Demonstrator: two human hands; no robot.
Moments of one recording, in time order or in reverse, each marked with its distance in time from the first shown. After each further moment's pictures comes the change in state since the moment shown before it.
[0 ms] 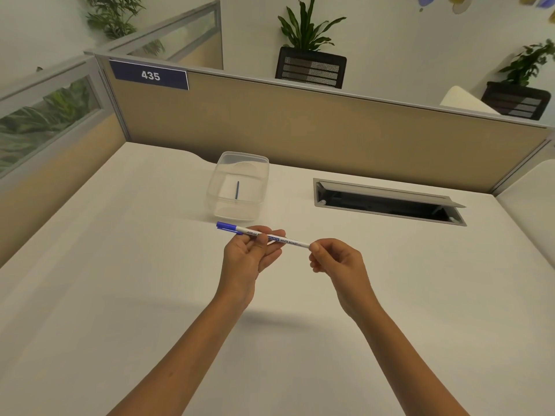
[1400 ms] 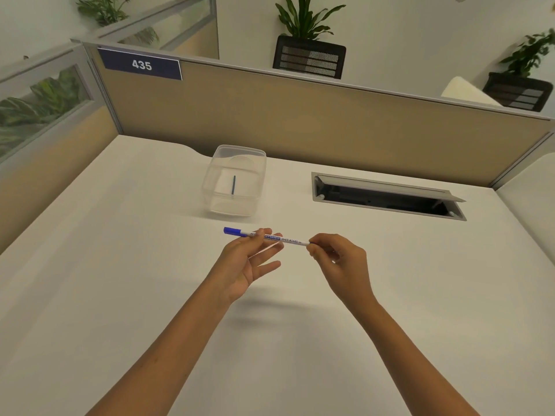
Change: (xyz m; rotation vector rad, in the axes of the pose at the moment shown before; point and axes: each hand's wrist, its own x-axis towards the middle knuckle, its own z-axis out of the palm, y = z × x) left_hand 0.020 -0.002 -0.015 -0.094 -0.049 -0.407; right_hand 0.013 0.015 -0.010 -0.550 0.090 -0.429
